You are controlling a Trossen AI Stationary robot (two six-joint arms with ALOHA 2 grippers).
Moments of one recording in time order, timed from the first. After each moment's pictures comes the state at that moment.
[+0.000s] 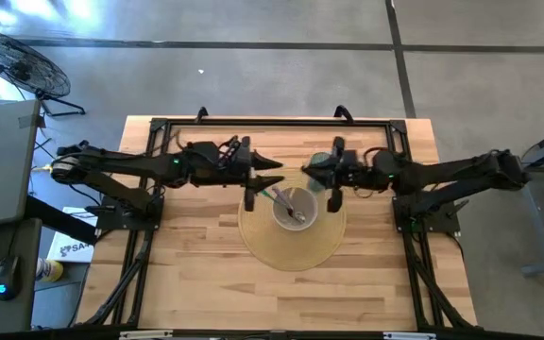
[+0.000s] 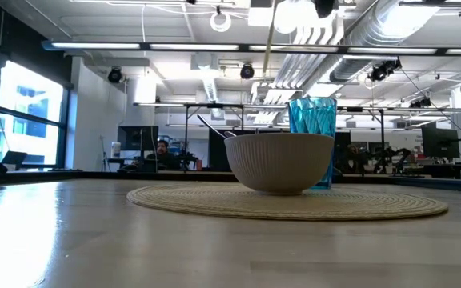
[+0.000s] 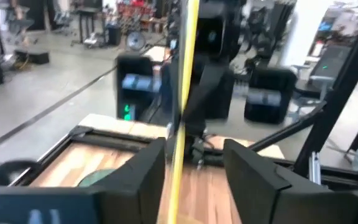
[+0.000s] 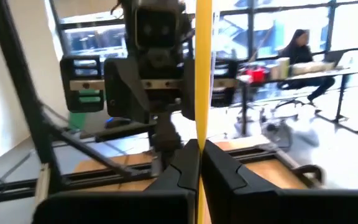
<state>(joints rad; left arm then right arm) -0.04 1.33 1.15 0.17 -0.13 -0.13 0.03 1.12 0.79 0.41 0.15 0.10</state>
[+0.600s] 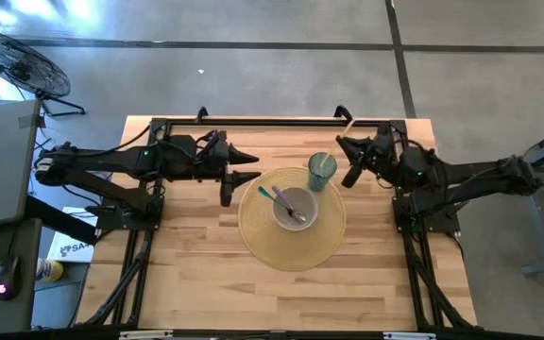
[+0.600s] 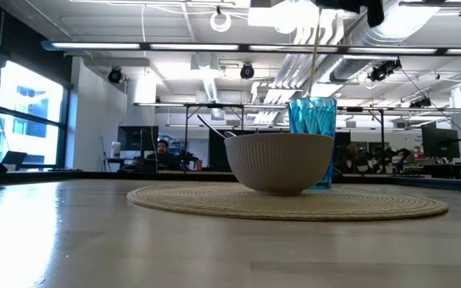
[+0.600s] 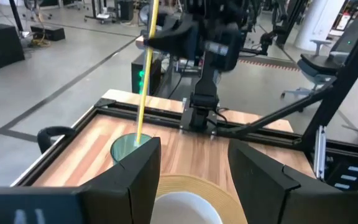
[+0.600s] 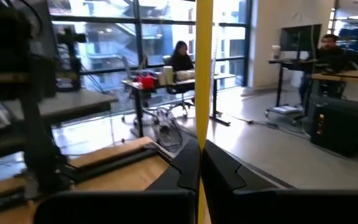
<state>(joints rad) -0.04 1.13 1.15 -0.16 -0.18 -0.14 0.03 0.83 0.71 0.22 0.63 0.02</state>
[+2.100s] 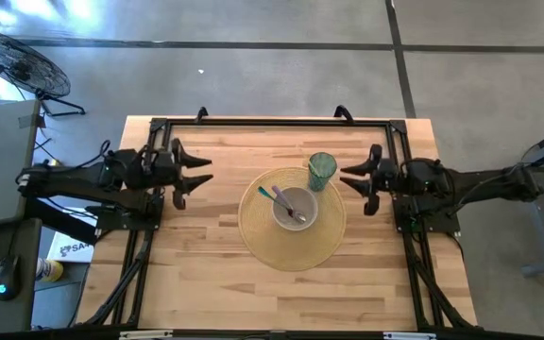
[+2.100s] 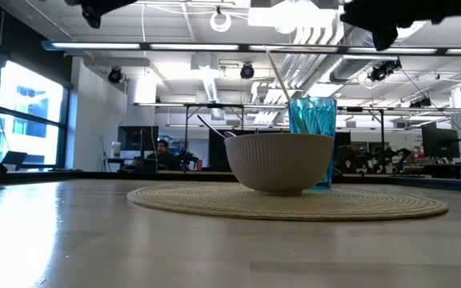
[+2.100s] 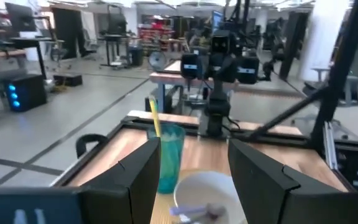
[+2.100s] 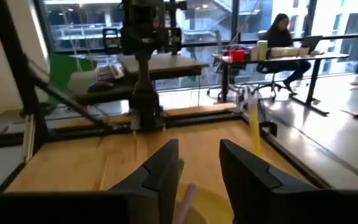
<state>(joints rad) -0.04 0.51 0.60 -0.04 -0.22 -0.03 0.03 0.57 0.48 0.09 0.21 0.06</state>
